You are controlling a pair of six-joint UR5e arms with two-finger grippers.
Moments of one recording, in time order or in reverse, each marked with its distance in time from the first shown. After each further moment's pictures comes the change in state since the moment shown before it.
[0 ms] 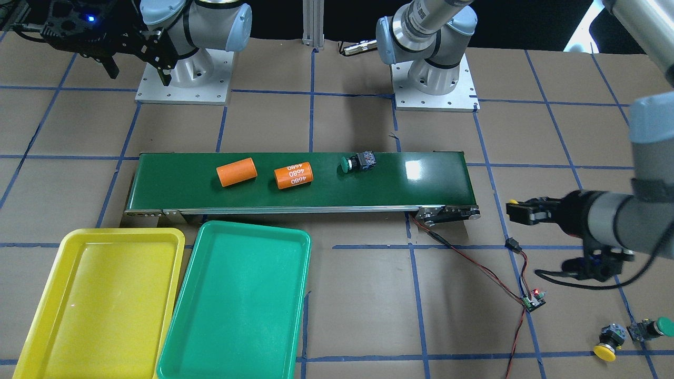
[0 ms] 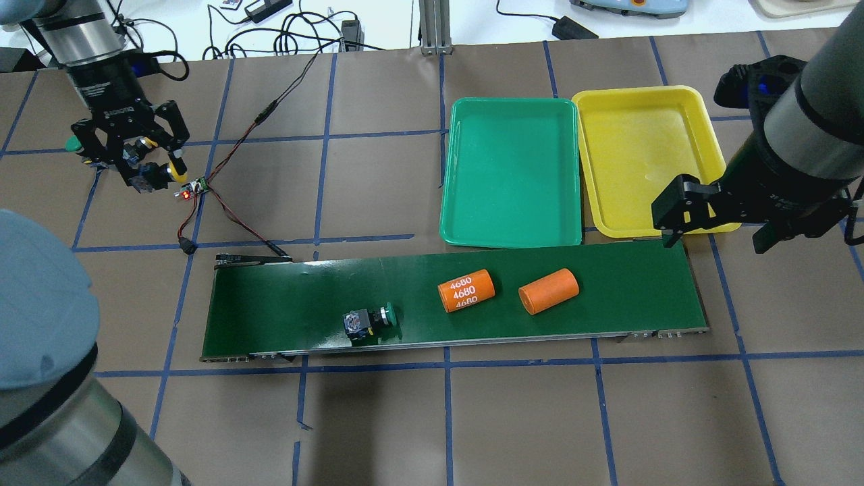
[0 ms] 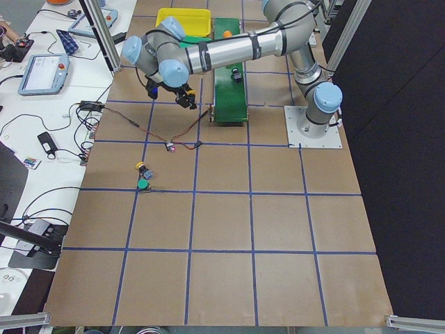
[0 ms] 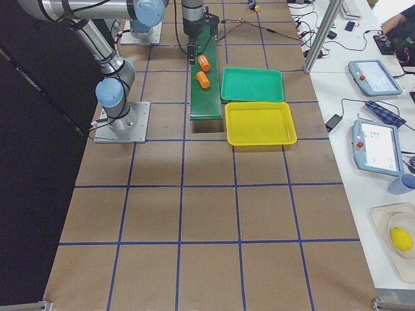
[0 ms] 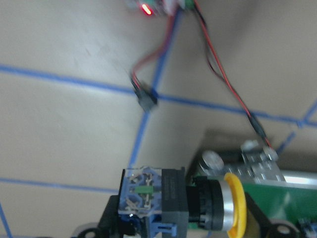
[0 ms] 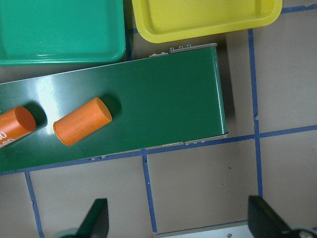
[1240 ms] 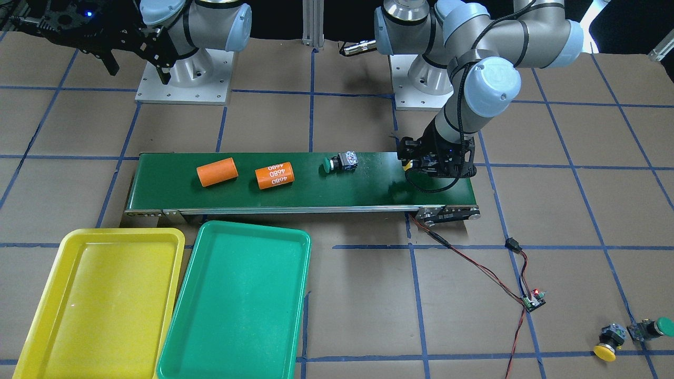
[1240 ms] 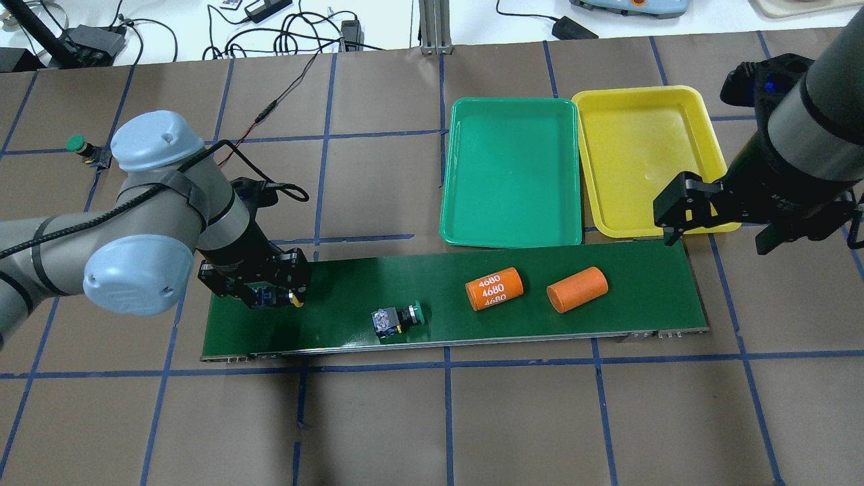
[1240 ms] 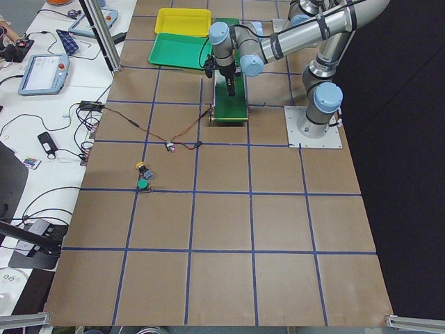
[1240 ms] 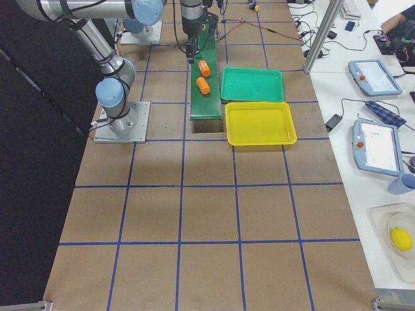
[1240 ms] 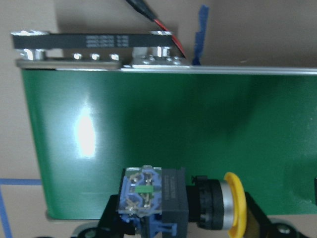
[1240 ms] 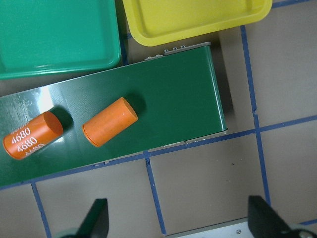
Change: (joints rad) left arm -0.168 0.495 -0.936 0.843 -0.136 -0.077; right arm 0.001 -0.012 0.000 -0.004 0.000 0.111
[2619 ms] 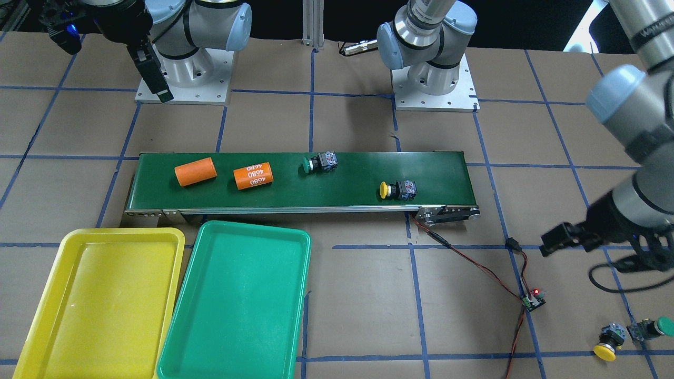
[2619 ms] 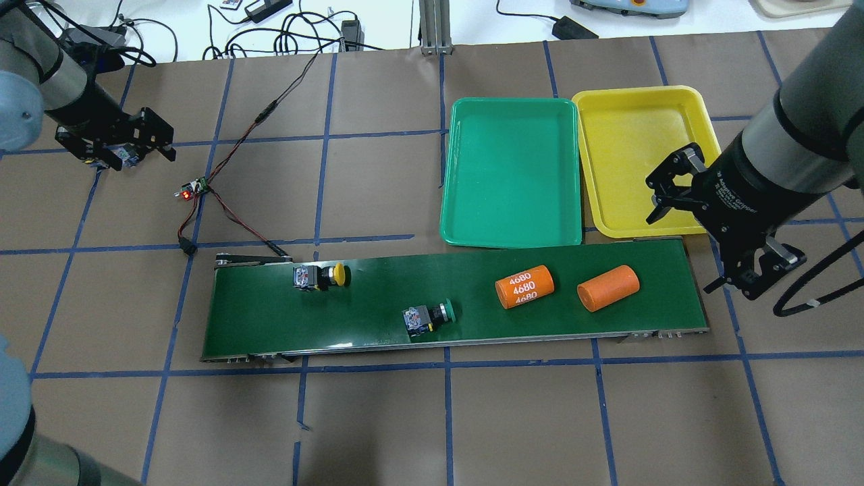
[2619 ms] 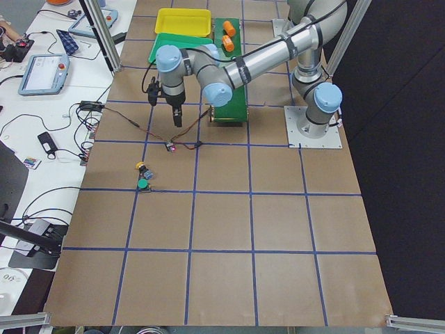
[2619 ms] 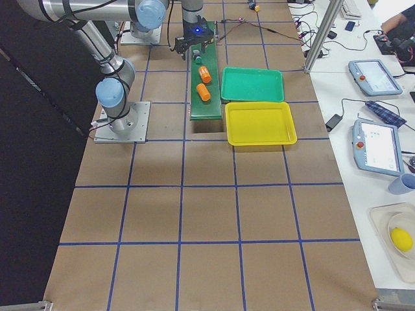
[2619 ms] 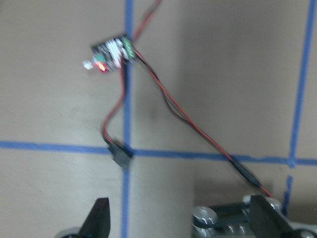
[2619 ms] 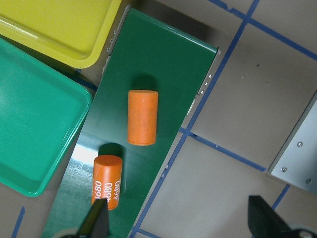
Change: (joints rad) left arm 0.373 -0.423 0.644 -0.006 0.029 0.295; right arm 0.014 0.009 0.033 -0.004 0.096 0.915
